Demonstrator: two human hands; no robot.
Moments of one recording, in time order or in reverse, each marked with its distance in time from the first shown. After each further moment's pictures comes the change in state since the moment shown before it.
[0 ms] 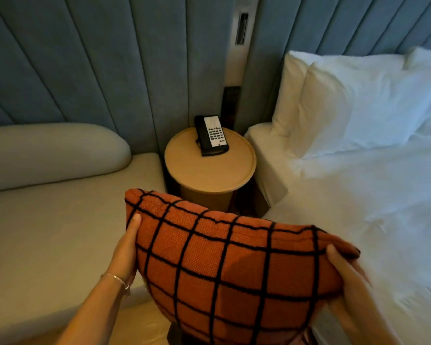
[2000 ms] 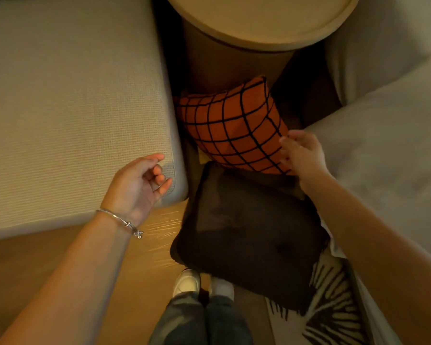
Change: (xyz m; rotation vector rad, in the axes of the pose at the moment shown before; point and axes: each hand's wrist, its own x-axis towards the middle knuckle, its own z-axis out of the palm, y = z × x) left_hand 0.213 -0.264 -0.037 -0.256 0.149 -0.337; right_hand 0.284 0.361 0.012 -0.726 0.042 0.211
